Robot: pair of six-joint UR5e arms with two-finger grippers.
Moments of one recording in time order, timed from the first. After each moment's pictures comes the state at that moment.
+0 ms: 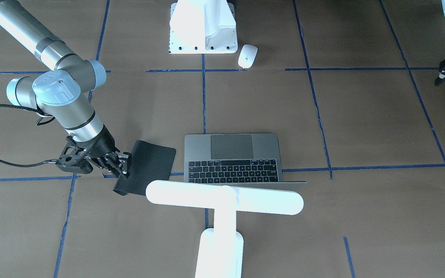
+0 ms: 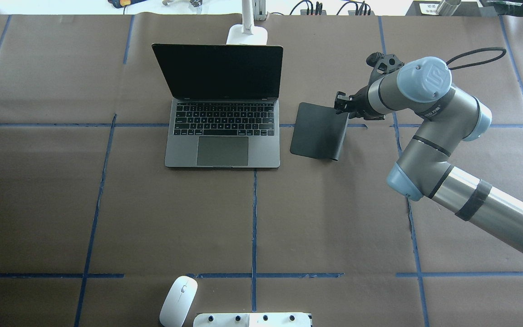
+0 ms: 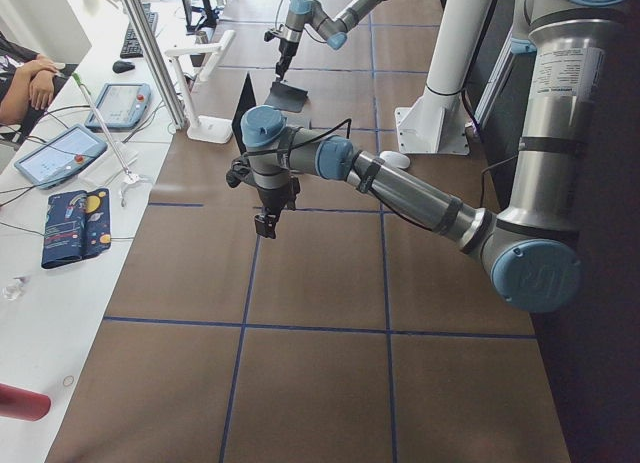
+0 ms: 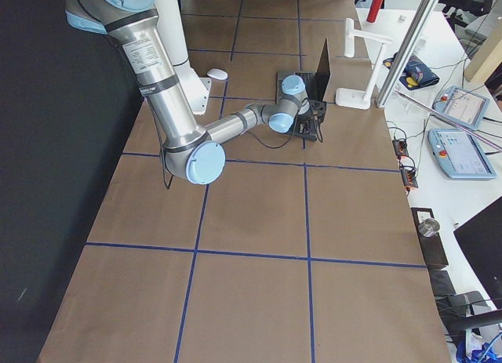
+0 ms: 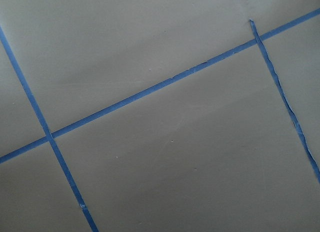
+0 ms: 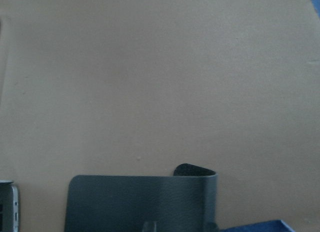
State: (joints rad) left arm -1.38 -1.64 -1.96 -1.32 -2.36 0.16; right arm 0.79 -1.09 1.44 -0.96 1.92 1.35
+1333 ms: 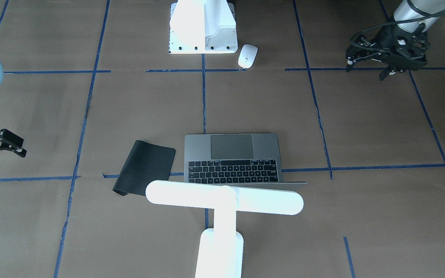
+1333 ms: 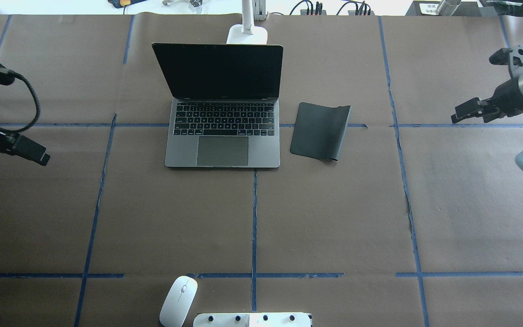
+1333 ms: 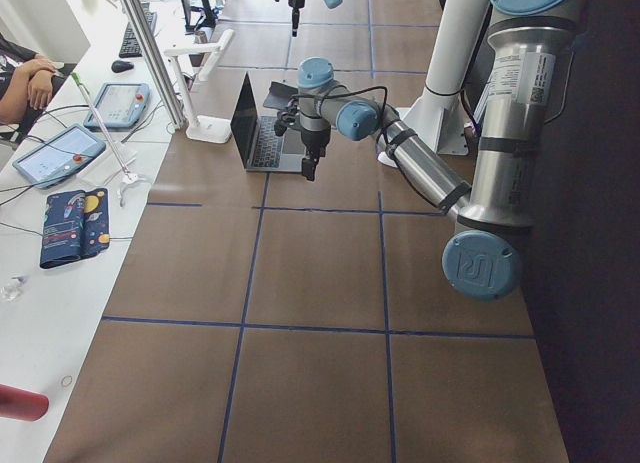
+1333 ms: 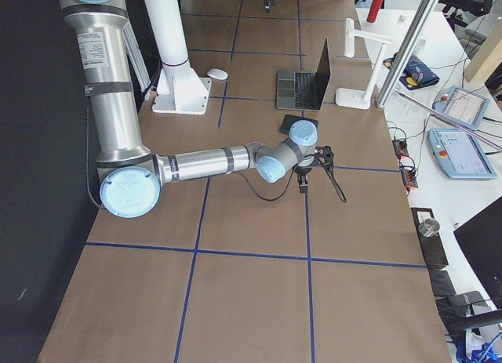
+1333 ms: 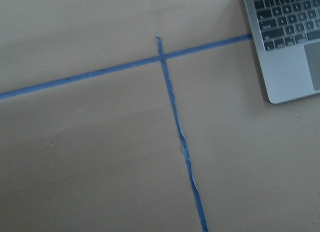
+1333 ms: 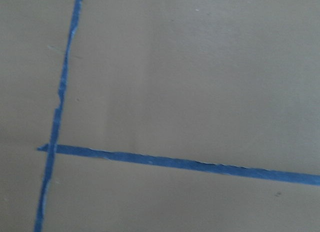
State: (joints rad) left arm -0.91 -1.66 -2.23 -1.44 -2.18 -0.57; right arm 1.15 -1.48 1.55 -1.04 2.29 0.59
